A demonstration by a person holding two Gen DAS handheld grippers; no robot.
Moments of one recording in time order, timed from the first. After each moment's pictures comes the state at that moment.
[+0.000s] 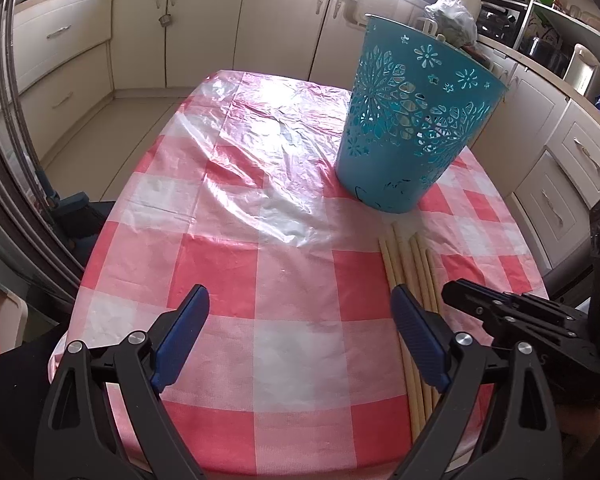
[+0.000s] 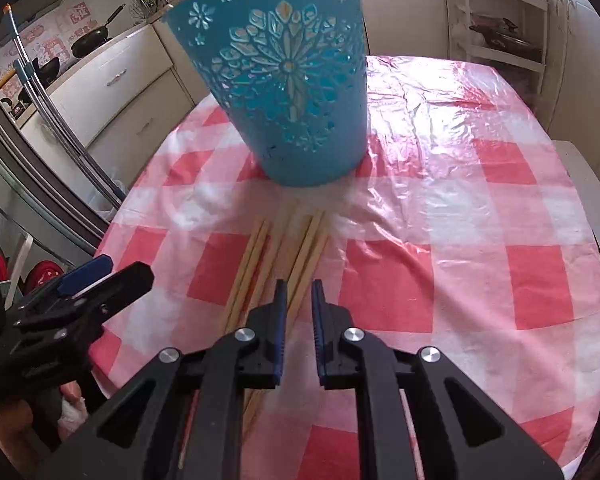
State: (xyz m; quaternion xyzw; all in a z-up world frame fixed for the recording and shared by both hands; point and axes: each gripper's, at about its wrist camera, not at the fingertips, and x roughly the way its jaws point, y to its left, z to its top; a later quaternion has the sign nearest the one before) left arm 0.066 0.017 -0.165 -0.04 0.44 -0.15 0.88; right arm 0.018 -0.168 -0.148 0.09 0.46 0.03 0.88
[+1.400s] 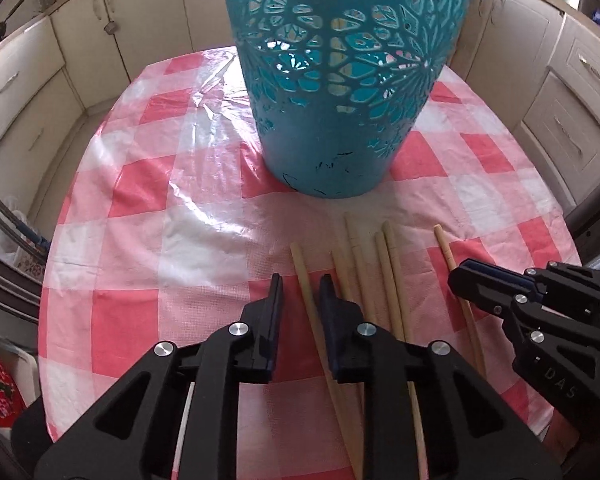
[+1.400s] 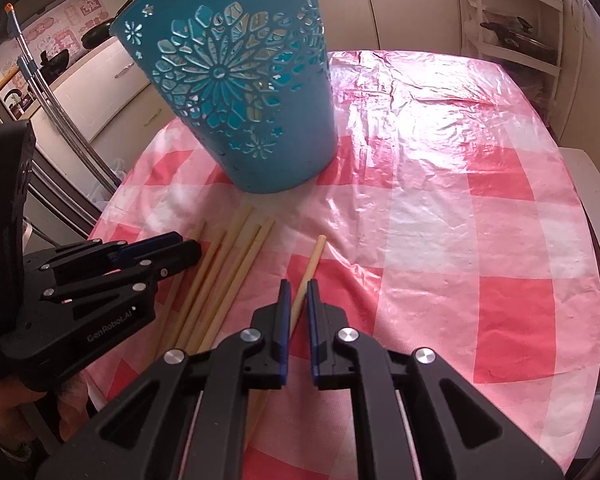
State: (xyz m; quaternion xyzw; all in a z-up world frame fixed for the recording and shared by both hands) left arm 0.108 -0.079 -0.184 0.09 0.50 -0.16 0.85; right arm 0.028 -0.208 -0.156 0.08 0.47 0.07 0.88
